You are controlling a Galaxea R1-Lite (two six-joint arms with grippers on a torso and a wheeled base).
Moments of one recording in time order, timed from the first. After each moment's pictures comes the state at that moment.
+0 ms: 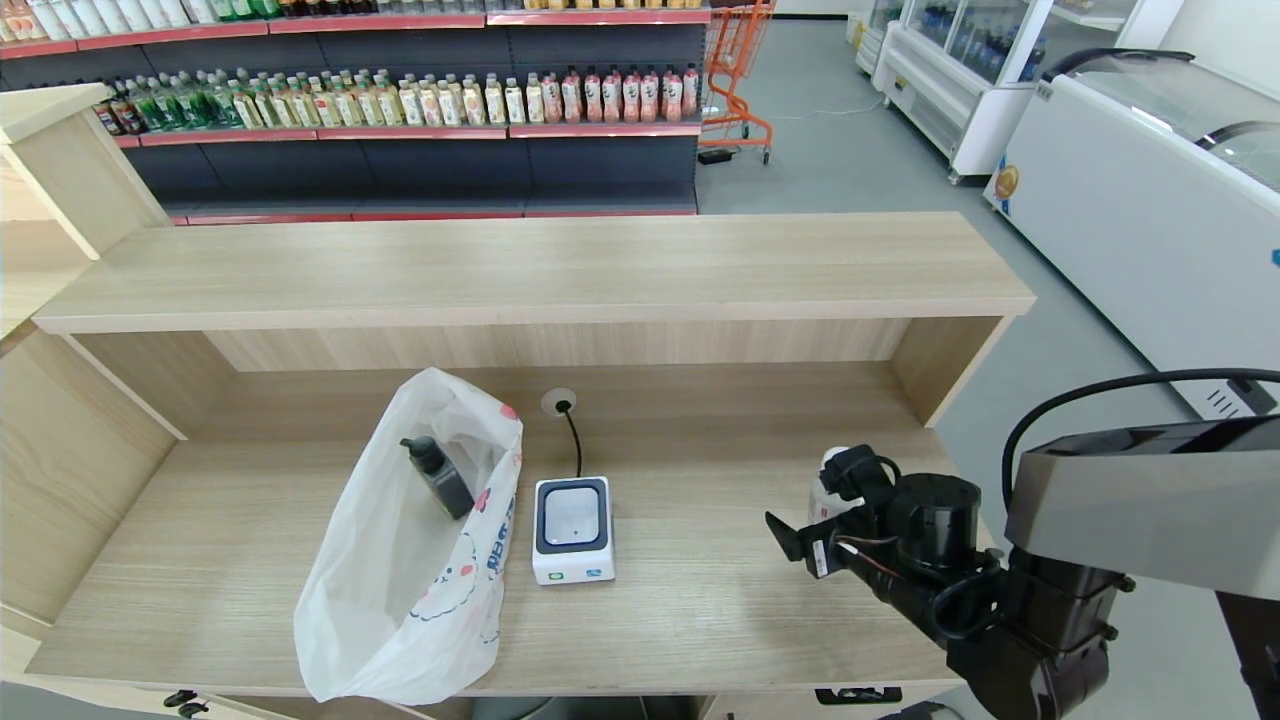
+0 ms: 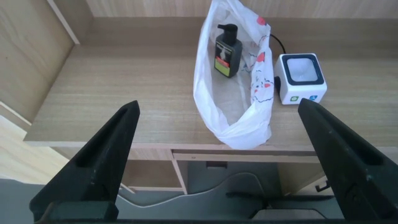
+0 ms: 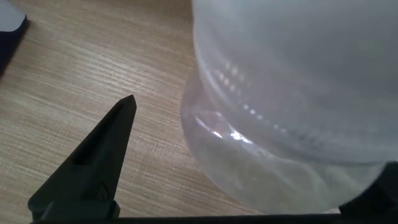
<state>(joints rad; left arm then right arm) 0.00 0.00 0.00 0.00 0.02 0.00 0.42 2.31 -0.55 -1.50 -0.12 -0.14</state>
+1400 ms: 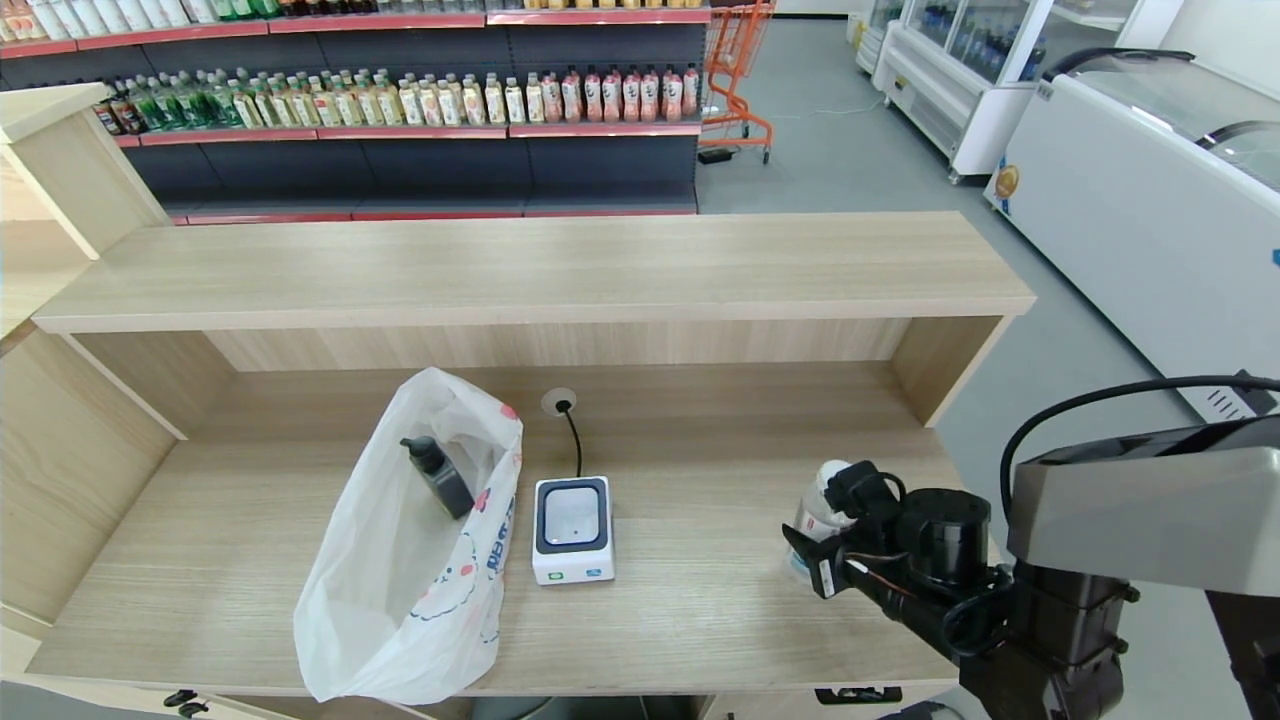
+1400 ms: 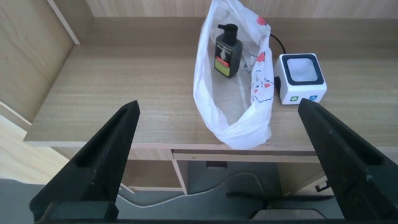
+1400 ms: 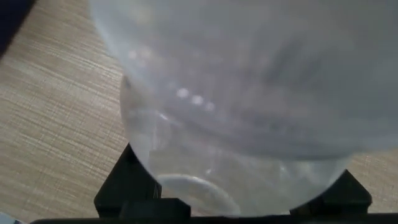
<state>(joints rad) 0.00 0.00 0.00 0.00 0.02 0.00 0.41 2.31 -0.49 -1.55 -0.05 -0.14</state>
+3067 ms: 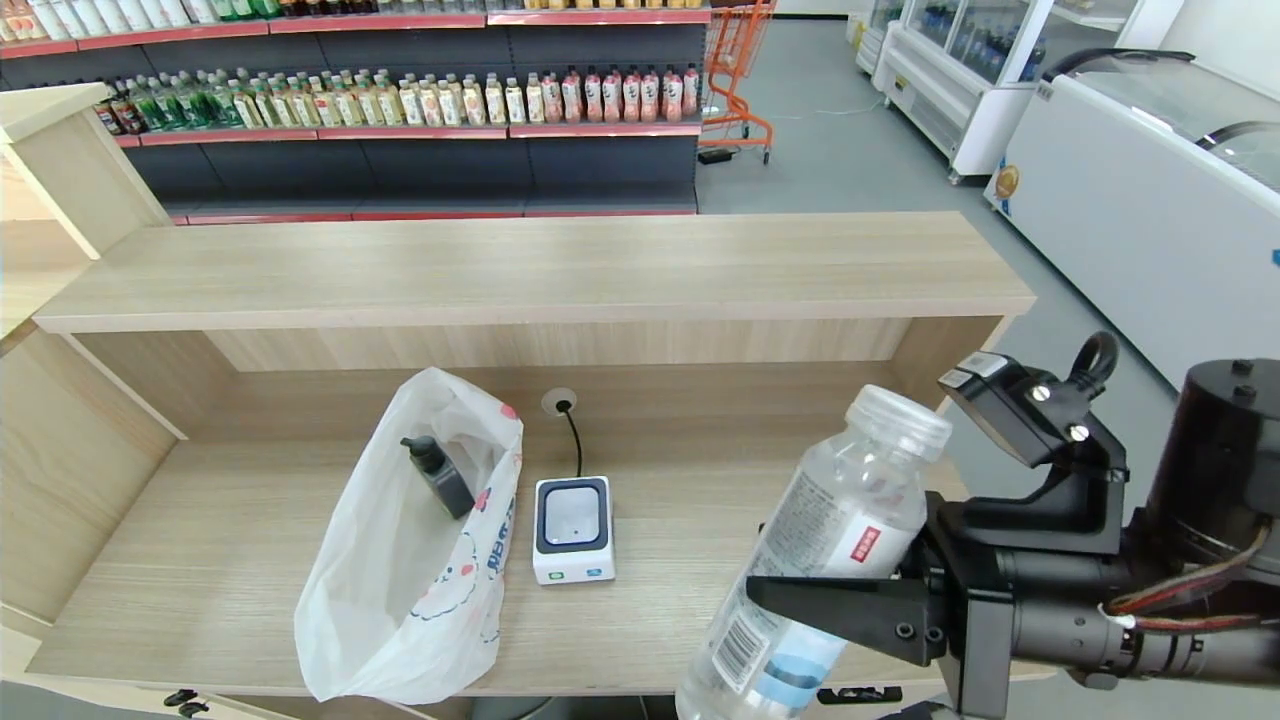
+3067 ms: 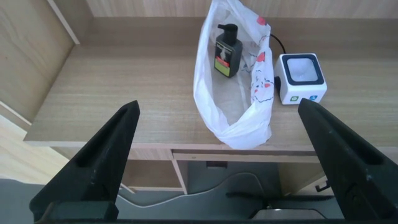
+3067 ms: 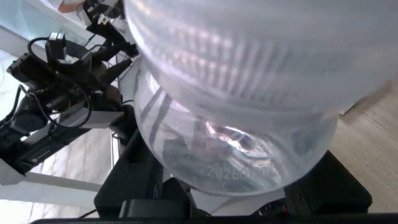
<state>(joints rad) 0.00 0.00 0.00 0.00 0.02 0.00 0.73 1.44 -0.53 -0.77 0.55 0.27</state>
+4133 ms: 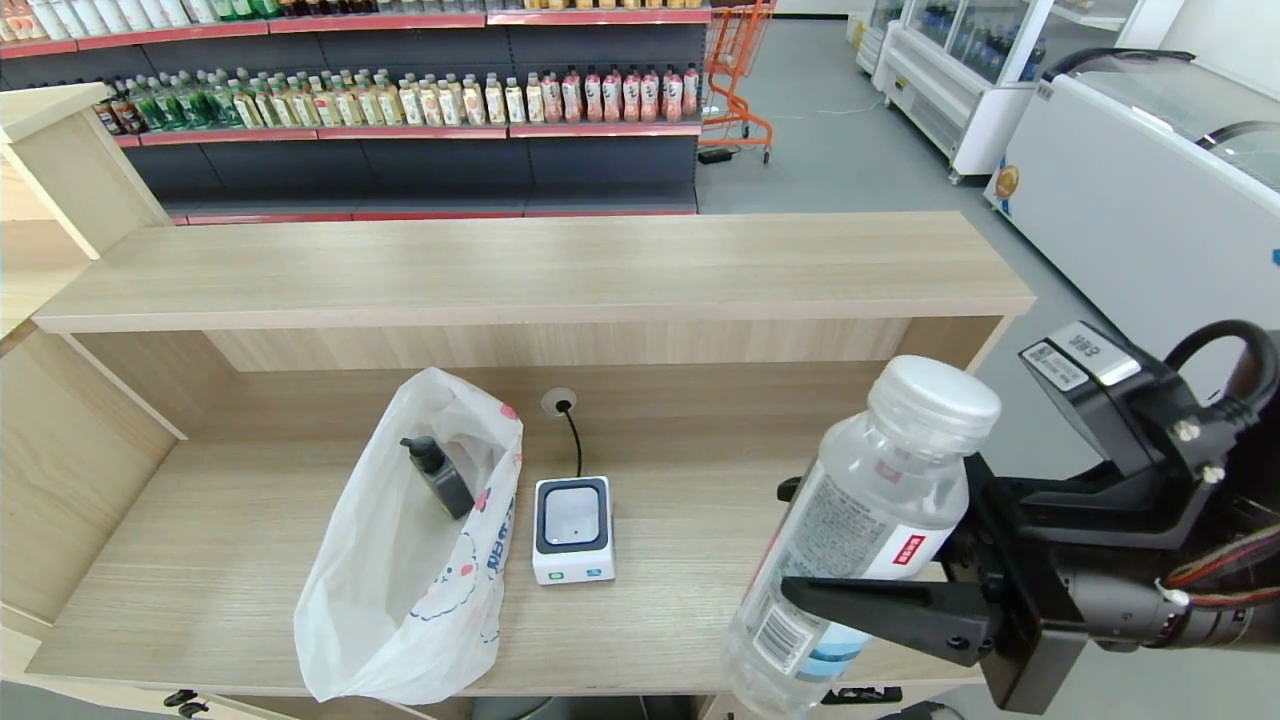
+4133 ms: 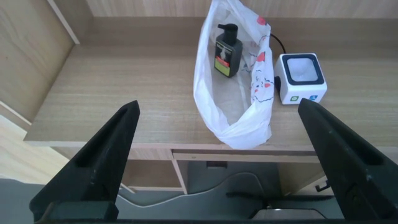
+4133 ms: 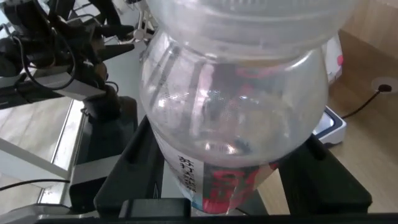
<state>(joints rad) 0.00 0.00 0.00 0.00 0.02 0.00 0.66 1.42 -0.53 -0.84 0.70 -0.05</state>
